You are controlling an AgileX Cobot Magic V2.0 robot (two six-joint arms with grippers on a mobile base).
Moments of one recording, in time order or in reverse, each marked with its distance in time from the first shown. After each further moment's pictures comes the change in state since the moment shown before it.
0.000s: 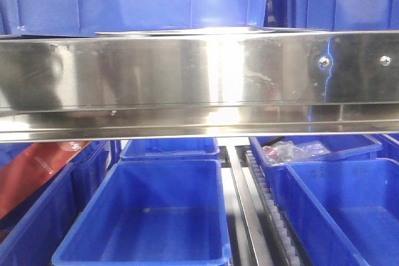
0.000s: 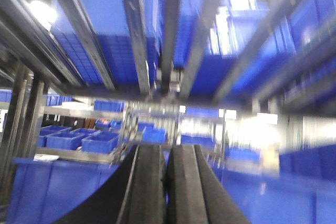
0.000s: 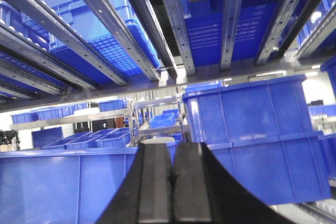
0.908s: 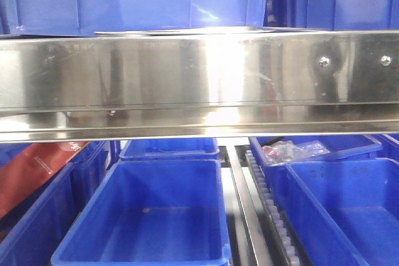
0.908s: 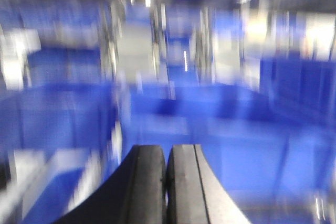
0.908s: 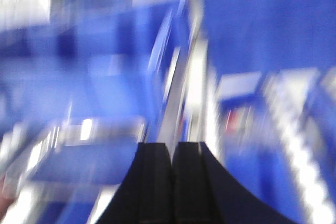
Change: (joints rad) left arm -0.011 0.717 -0.992 0.040 0.919 0.023; right arm 0.004 0.944 -1.346 0.174 1.297 -0.126
